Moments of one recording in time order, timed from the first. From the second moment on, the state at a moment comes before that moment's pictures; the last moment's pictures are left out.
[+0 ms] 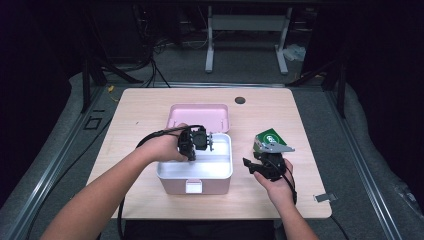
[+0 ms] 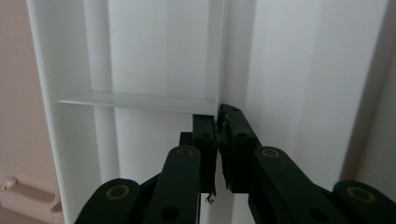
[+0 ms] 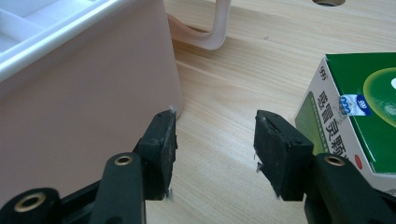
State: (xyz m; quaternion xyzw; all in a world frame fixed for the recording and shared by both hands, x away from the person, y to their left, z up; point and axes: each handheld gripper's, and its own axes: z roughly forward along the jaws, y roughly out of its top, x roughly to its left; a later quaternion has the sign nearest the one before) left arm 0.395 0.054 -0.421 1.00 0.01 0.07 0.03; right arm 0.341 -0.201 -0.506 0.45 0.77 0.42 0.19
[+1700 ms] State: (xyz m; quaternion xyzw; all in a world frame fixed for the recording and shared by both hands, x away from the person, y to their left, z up) left arm 0.416 0.124 -0.373 0.98 0.21 0.04 0.06; right arm 0.344 -0.205 -0.509 0.46 0.76 0.43 0.18
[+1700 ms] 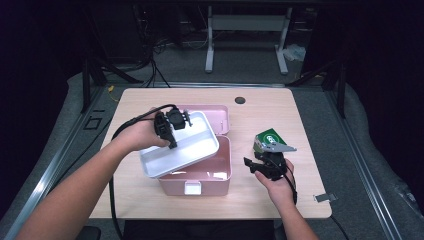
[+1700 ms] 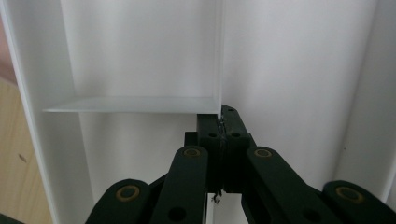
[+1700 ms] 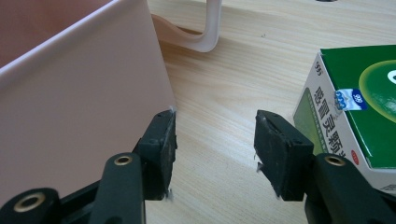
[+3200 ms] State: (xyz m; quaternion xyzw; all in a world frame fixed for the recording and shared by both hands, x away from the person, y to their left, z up) left arm 0.424 0.315 -0.487 0.89 0.46 -0.03 0.07; right arm 0.345 -0.199 -0.509 0.46 0.76 0.43 0.18
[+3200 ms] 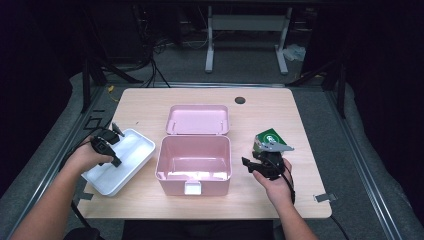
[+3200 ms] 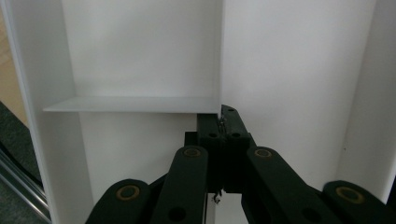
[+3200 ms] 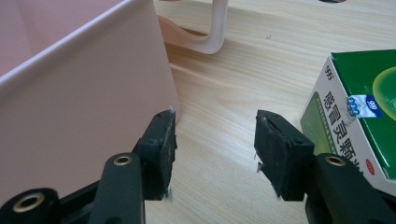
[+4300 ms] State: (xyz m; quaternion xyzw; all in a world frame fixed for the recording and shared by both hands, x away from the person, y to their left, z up) left arm 0.411 0.313 -0.515 0.89 0.45 0.03 0.08; right arm 0.345 -0.199 -0.507 0.45 0.76 0.42 0.18
